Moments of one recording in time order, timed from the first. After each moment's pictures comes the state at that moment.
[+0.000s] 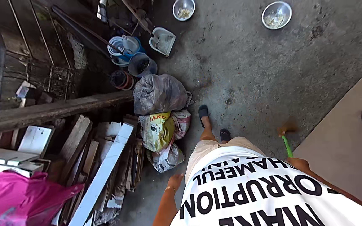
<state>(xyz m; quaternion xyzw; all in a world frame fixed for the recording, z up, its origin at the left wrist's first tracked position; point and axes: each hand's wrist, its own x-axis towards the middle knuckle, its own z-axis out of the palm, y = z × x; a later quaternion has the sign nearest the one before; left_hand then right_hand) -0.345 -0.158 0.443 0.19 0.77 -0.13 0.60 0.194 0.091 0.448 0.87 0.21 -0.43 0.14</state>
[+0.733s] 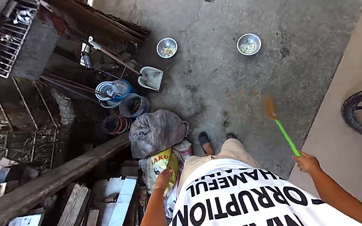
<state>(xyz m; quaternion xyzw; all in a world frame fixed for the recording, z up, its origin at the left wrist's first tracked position) -0.495 0.131 0.490 0.28 0.79 -0.11 0.54 0.148 0.227 0.477 0.88 0.23 -0.42 0.04</state>
